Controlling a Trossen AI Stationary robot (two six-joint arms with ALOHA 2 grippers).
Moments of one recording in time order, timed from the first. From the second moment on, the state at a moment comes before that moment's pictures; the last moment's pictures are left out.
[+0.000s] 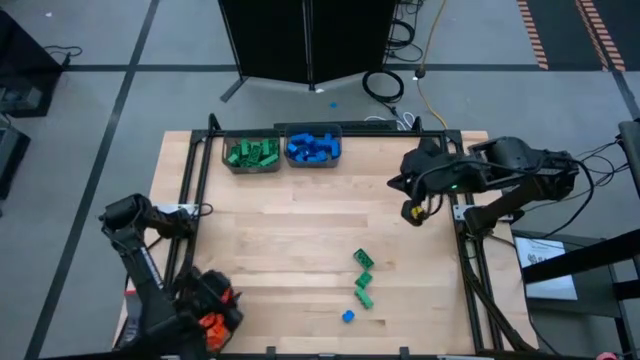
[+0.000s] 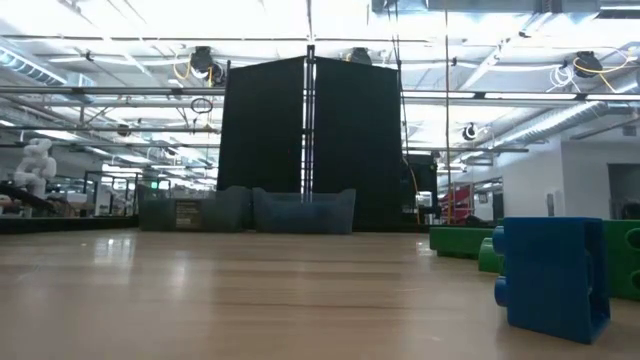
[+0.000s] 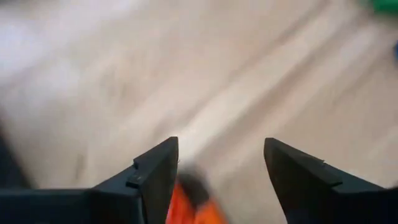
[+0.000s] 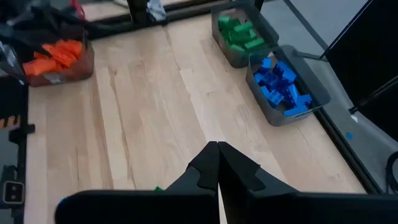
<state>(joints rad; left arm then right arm) -1.08 1.76 1.46 -1.48 -0.54 -2.02 0.21 1.35 1.85 -1.31 0.39 0.43</state>
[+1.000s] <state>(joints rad) -0.05 1.94 1.45 -0.29 0.16 0.45 0.33 1.41 1.85 -1.39 0.20 0.59</state>
